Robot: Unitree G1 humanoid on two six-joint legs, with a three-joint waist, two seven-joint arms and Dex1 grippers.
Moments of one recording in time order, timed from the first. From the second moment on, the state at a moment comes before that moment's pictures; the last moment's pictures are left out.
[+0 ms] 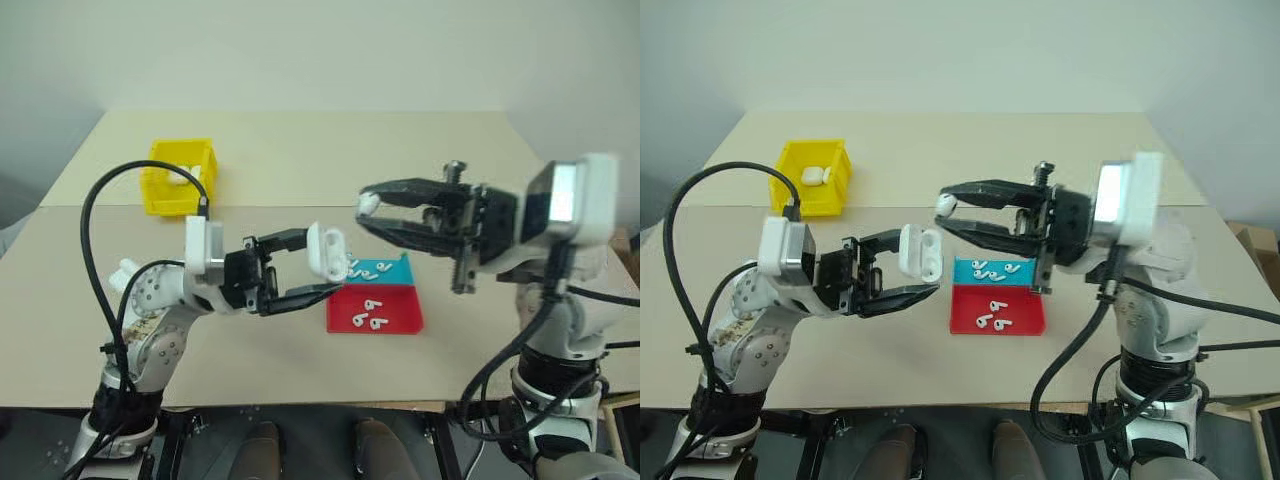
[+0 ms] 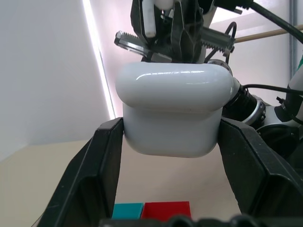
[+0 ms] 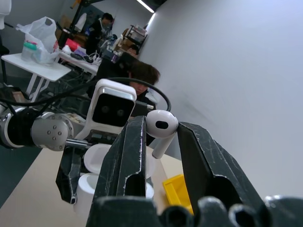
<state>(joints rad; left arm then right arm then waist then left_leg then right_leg) -0.35 0.50 -0.01 -0.40 -0.75 0.21 -1.04 -0.61 -0.40 -0.13 -0.44 0.60 0.25 1.16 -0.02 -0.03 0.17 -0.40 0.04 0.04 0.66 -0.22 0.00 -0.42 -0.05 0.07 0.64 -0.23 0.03</state>
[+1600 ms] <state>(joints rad) -0.34 0.51 0.00 -0.46 -0.74 0.27 -1.02 -0.64 -0.50 0.04 -0.28 0.52 -0.02 1.22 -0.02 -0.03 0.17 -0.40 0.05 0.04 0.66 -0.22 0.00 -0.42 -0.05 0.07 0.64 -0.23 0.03</state>
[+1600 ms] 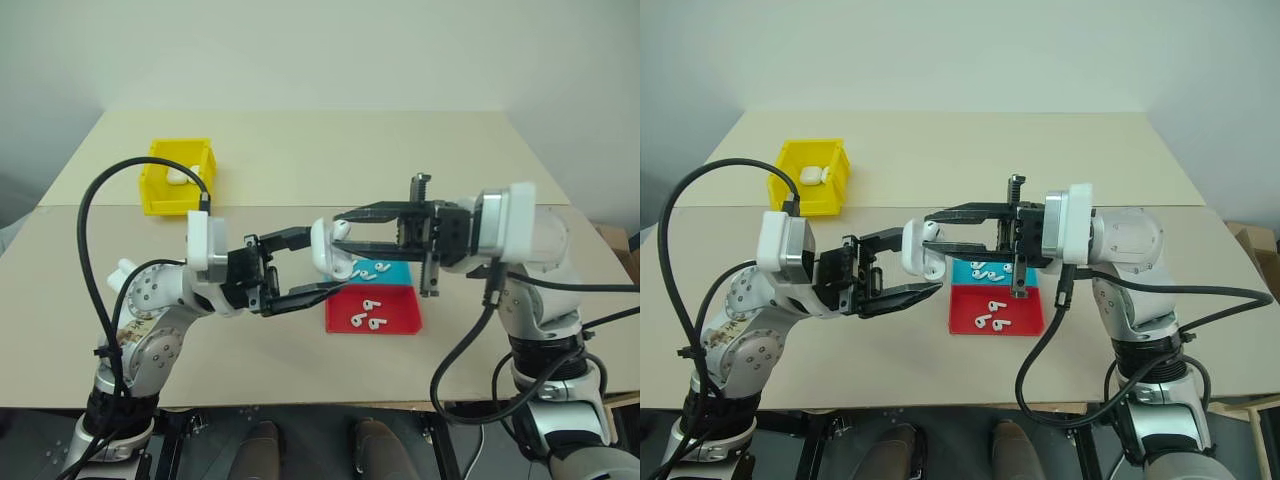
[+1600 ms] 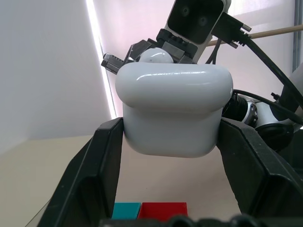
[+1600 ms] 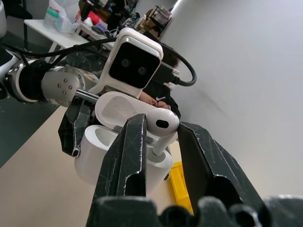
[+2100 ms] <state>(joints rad) -0.28 0.54 0.02 -0.42 -0.68 0.22 -1.05 -0.64 -0.64 0.03 -0.26 0.53 0.00 1.28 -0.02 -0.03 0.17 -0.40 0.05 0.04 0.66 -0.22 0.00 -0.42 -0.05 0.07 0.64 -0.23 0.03</state>
